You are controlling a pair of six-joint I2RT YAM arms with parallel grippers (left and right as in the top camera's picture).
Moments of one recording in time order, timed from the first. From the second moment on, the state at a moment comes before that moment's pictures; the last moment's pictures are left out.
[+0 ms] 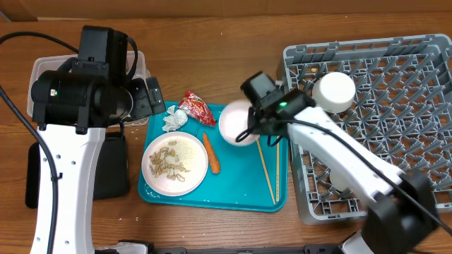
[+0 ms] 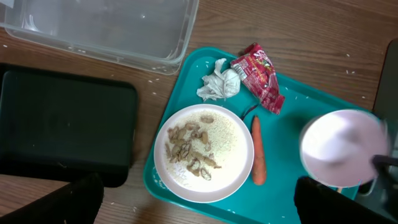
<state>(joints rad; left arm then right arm) -0.14 1.49 1.87 -1.55 -0.09 -0.42 0.60 1.71 1.39 -0.94 0.15 0.65</state>
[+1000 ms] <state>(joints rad) -0.14 1.49 1.87 -1.55 -0.09 -0.42 -0.07 1.73 1.48 -1.01 1.29 0.62</state>
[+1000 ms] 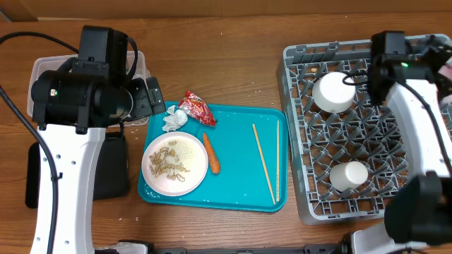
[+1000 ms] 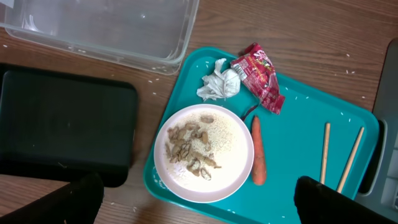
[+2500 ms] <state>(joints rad) -0.14 1.49 1.87 -1.55 -0.09 -0.42 0.37 1.79 1.57 -1.10 0.90 0.44</state>
